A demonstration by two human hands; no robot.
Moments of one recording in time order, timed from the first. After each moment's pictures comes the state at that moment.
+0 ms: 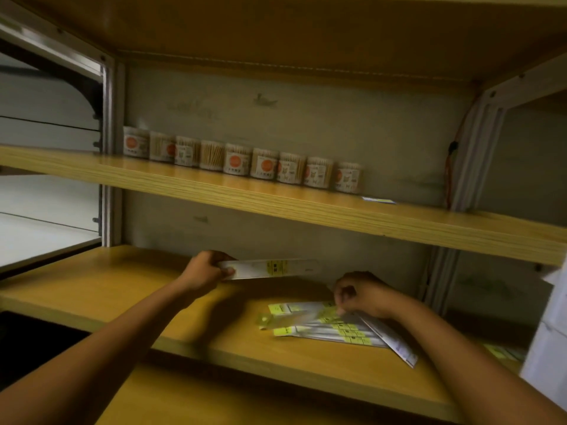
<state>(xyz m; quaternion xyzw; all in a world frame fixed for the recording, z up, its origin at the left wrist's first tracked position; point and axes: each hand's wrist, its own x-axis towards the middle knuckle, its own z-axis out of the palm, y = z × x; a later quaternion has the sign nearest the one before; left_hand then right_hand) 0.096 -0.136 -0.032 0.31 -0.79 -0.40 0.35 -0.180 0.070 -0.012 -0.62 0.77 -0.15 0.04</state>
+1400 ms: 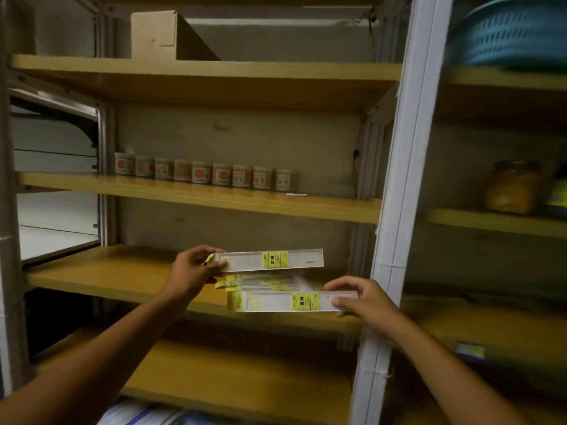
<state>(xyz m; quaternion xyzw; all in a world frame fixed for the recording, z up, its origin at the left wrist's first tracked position) 0.126 0.106 -0.004 0.24 -0.69 -0.49 0.47 -0.123 0.336 -0.012 -0.51 0.66 -0.51 0.18</state>
